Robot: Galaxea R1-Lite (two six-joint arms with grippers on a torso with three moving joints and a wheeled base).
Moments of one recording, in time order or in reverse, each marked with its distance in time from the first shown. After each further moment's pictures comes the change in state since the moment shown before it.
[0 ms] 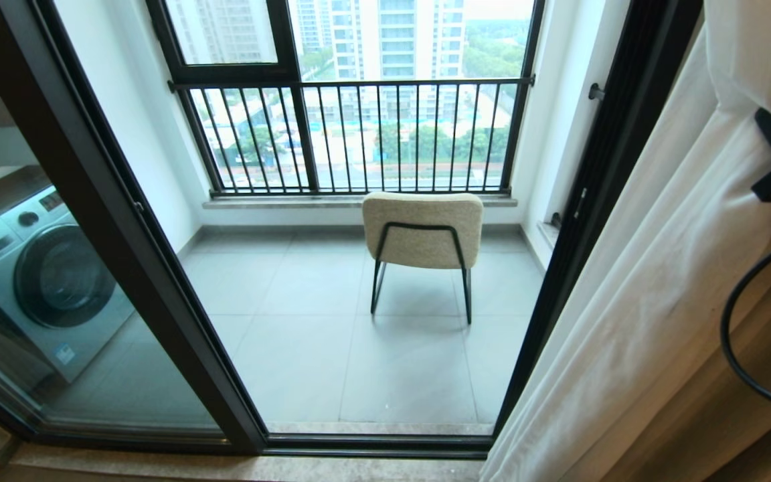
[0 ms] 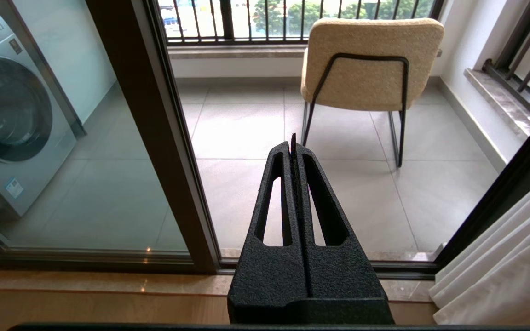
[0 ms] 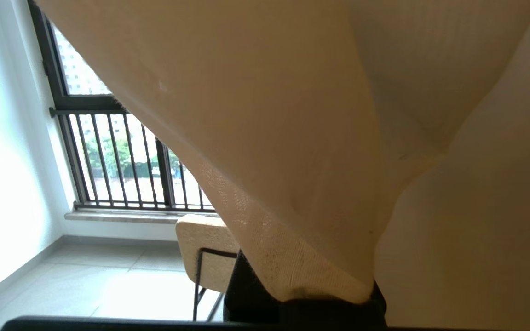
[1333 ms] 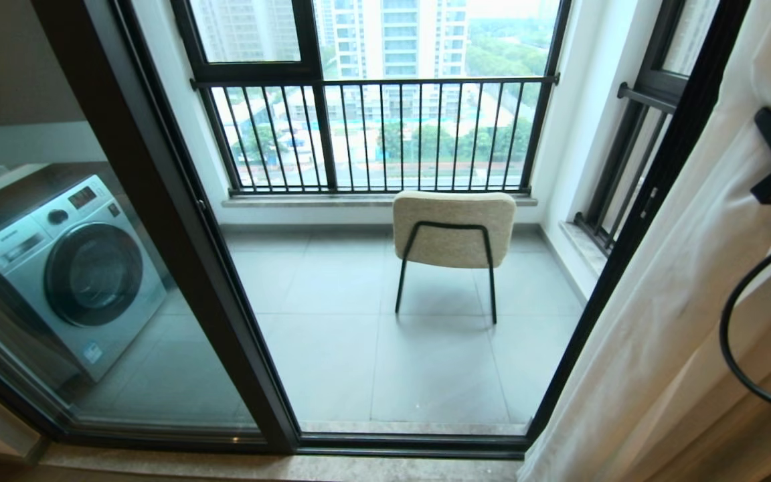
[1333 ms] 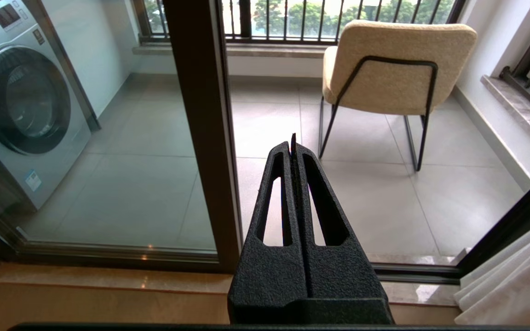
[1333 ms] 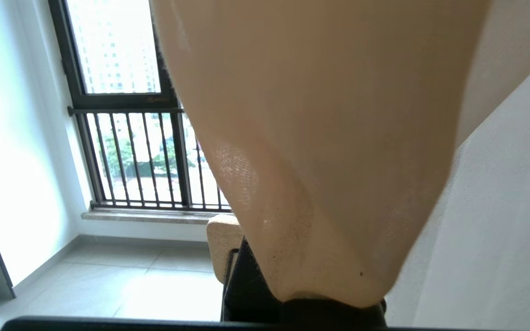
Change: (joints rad) left arm 0.000 0.000 0.000 -0.001 0.001 -0.033; right arm 0.001 0.003 0.011 -0.014 0.000 -0.001
